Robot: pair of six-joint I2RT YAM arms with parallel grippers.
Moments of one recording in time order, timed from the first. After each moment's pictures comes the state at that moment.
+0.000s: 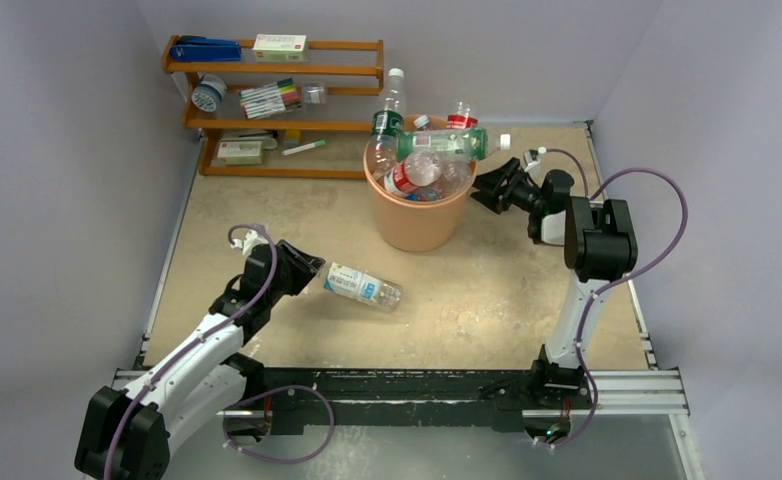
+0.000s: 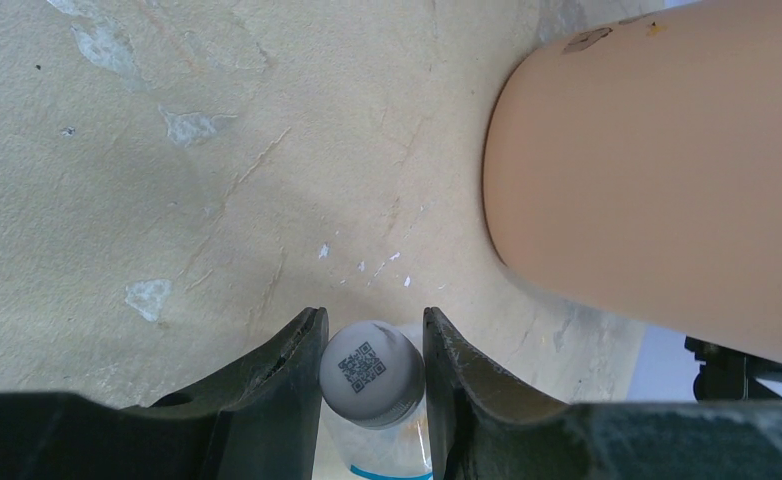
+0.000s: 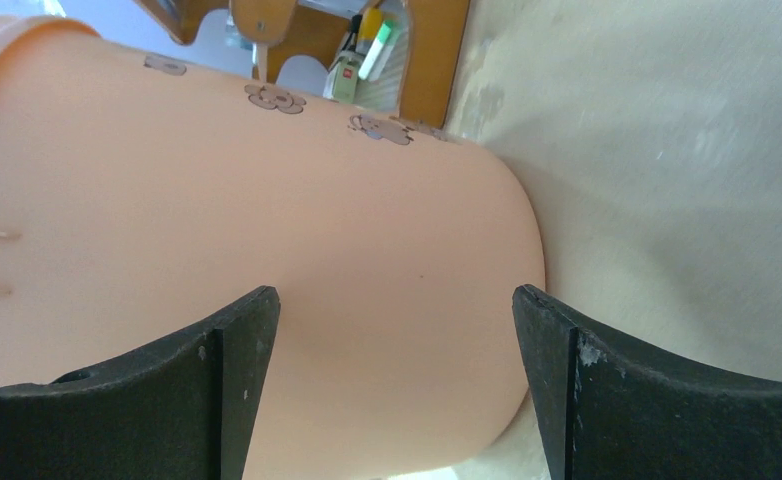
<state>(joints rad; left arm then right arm) -0.39 0.85 0.36 -0.10 -0.10 -1.11 -0.10 2.11 1.00 0.97 -0.95 1.10</state>
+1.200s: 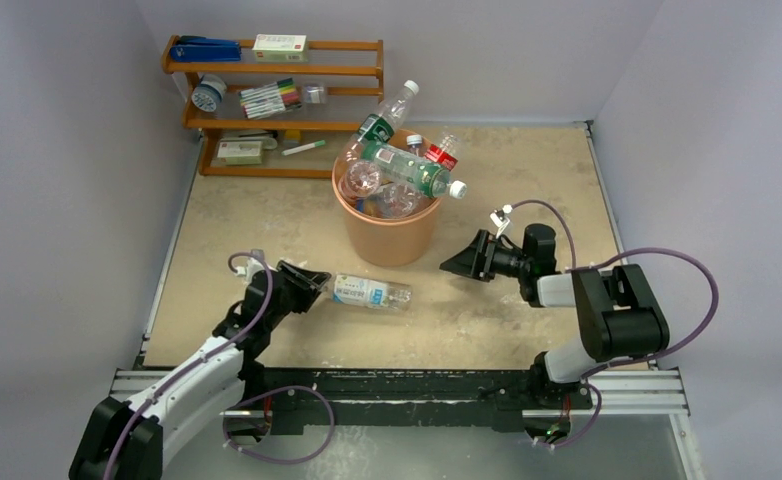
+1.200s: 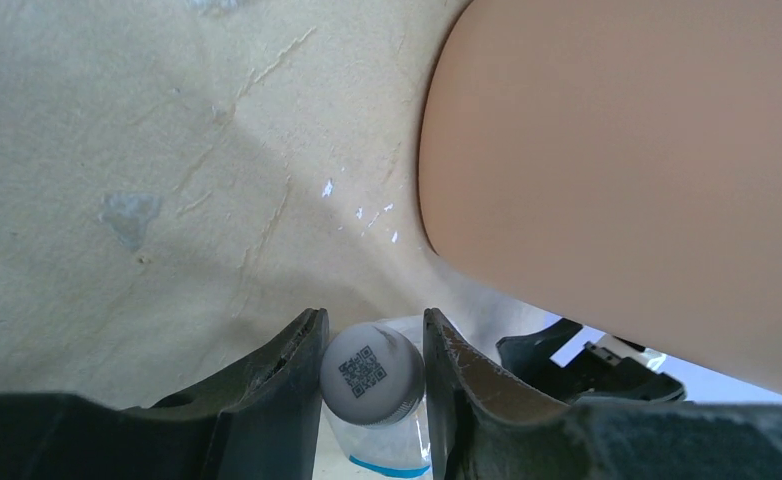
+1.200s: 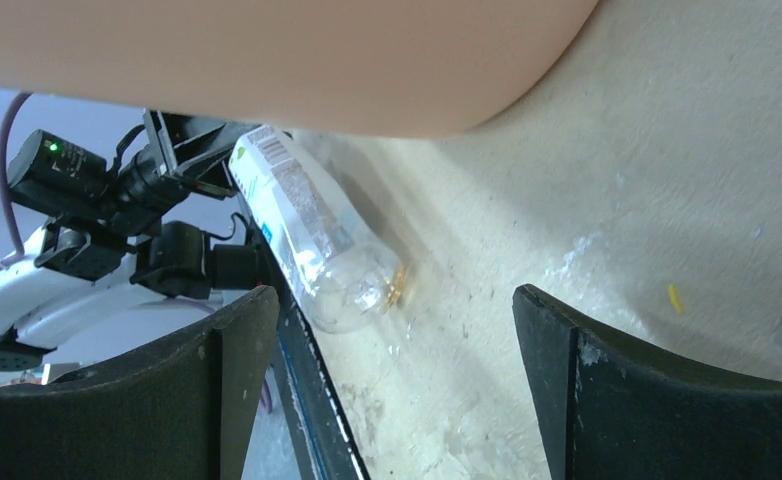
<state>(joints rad) -0.44 0.75 0.13 0.12 -0.07 -1.36 0.09 1.52 0.36 0.68 -0.97 0.71</state>
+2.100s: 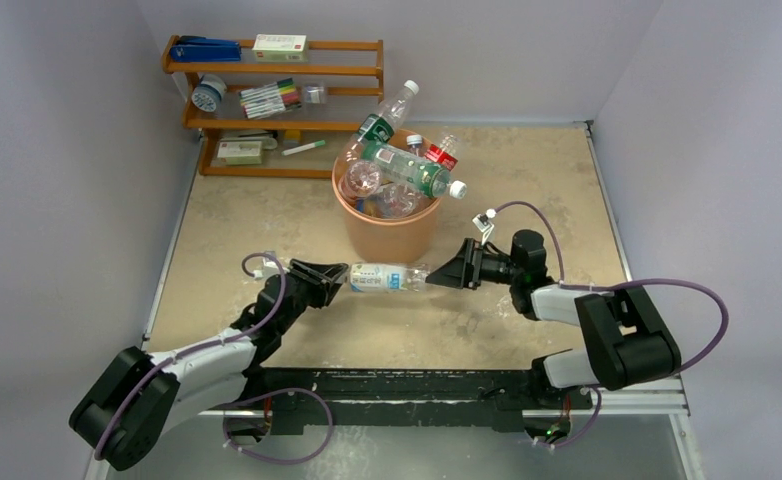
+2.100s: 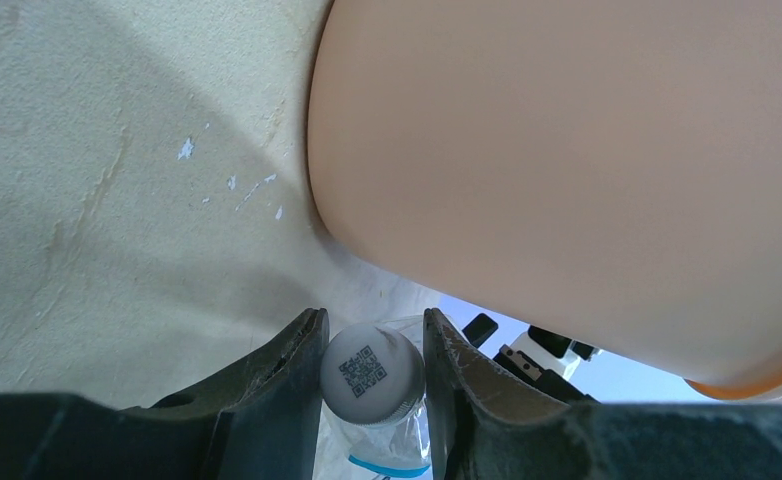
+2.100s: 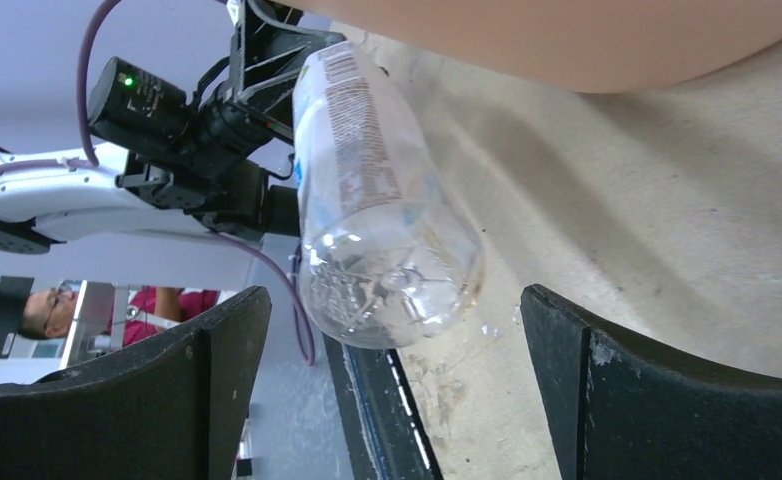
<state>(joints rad) -0.58 0.97 0.08 0.54 -0.13 -1.60 0.24 1.39 0.32 0.74 -0.98 0.81</state>
